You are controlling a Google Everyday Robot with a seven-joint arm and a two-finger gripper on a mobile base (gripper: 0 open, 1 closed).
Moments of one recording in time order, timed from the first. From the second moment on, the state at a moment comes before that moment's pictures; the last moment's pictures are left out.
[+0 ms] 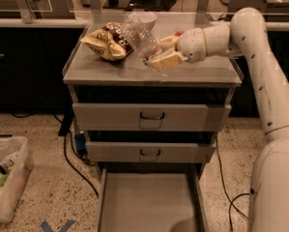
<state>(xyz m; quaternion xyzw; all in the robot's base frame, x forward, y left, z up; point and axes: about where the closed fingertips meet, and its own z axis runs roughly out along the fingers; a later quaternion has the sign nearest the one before) 0.706 -0.059 0.899 -0.60 0.53 0.33 0.49</state>
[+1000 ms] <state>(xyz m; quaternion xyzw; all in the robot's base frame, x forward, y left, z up) 0.772 -0.117 0.894 -0.62 0.62 0.19 0.44</state>
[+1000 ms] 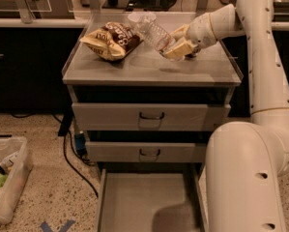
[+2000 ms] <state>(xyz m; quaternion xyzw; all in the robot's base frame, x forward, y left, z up) 0.777 -0.123 0.888 -0.62 0.63 0.18 0.44</state>
